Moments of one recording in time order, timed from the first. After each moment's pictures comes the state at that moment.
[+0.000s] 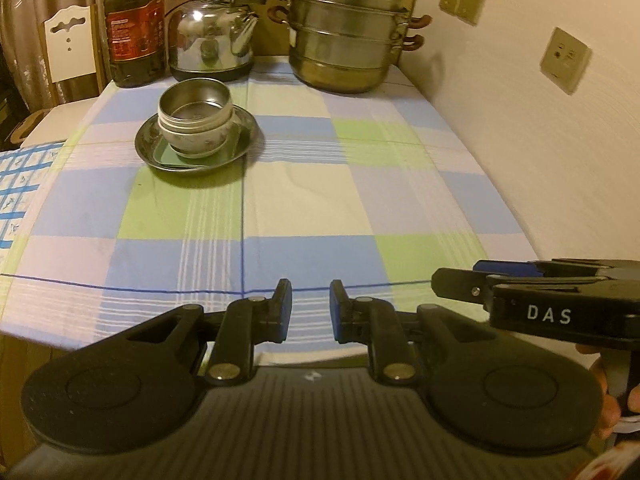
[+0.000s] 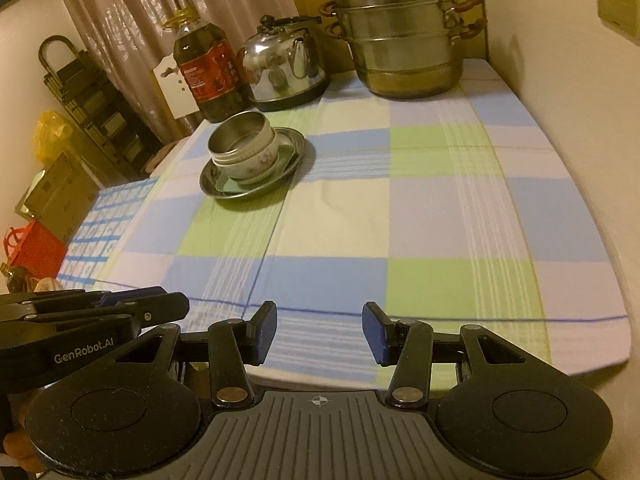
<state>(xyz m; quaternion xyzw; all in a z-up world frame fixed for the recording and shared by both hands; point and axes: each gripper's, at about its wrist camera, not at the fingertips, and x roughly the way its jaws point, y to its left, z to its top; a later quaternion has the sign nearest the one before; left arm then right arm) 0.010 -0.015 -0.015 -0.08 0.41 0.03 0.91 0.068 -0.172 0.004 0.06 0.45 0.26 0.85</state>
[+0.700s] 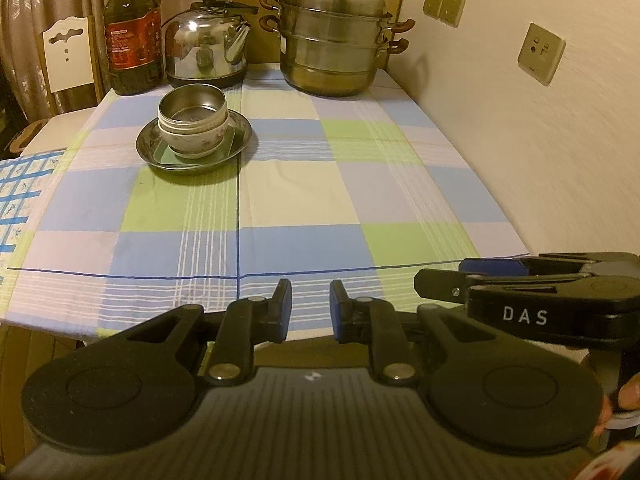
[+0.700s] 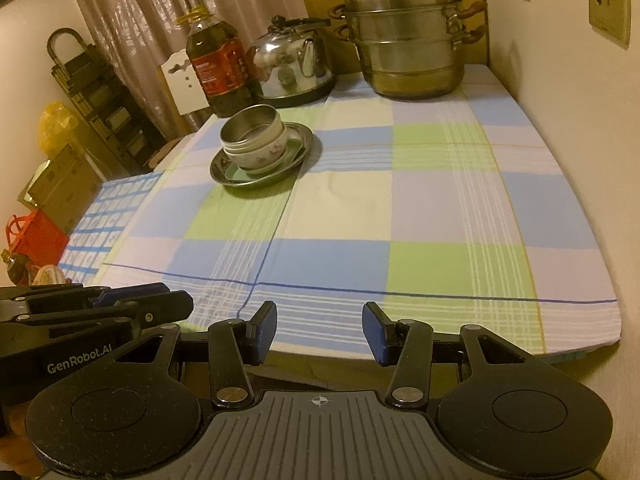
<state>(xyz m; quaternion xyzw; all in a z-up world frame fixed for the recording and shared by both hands) -0.023 -0.025 -0.011 -0.07 0.39 0.02 0.92 0.035 -0.172 0.008 0.05 0.44 0.27 0.85</state>
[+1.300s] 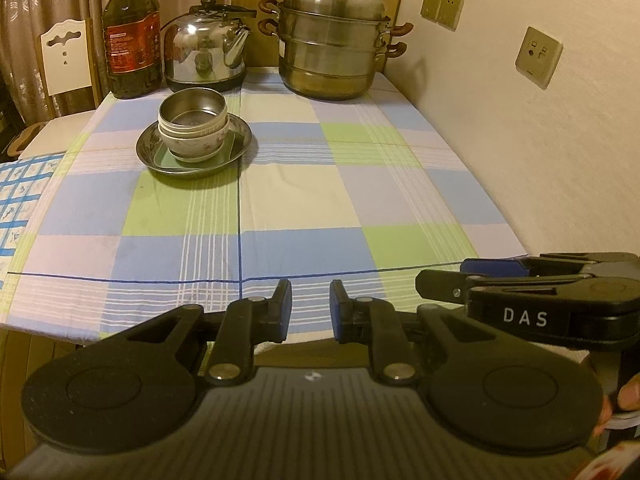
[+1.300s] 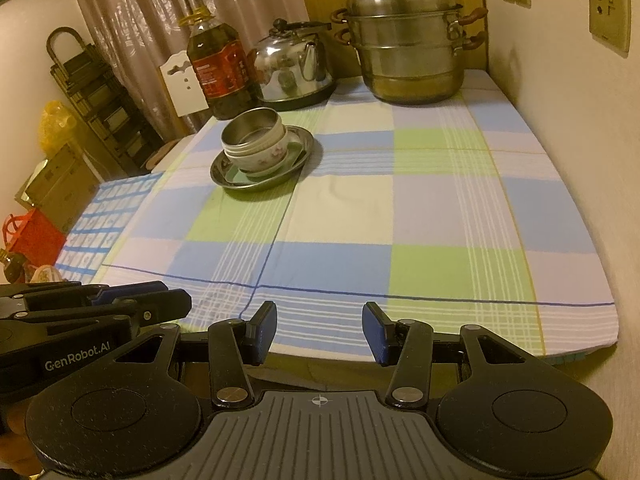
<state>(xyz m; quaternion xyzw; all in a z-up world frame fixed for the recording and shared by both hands) -0.024 -0.021 -0.008 -0.07 0.39 0.02 0.92 0.032 -0.169 0.011 0.04 0.44 0.26 0.86</state>
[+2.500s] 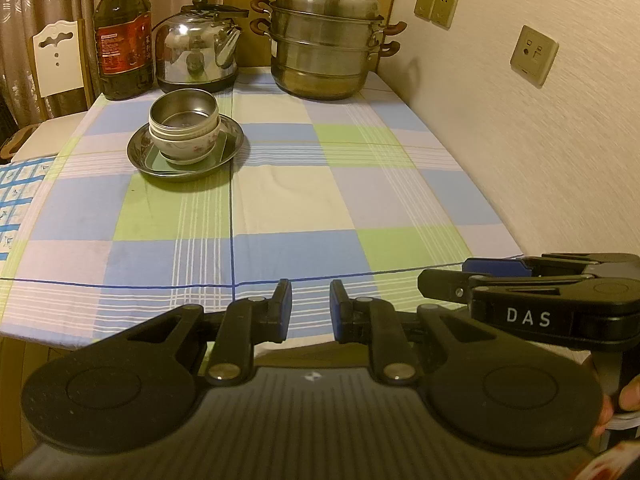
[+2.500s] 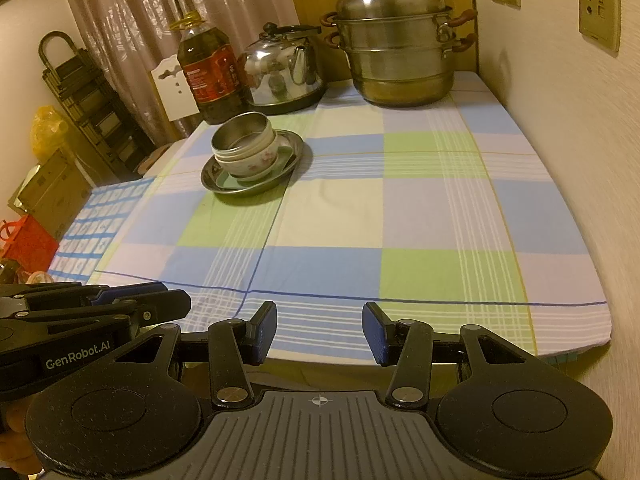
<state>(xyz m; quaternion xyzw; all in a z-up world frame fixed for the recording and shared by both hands) -0.017 -0.021 -0.009 -0.07 0.39 0.01 0.92 0.036 -0.172 0.011 0.04 0.44 0.25 0.86</state>
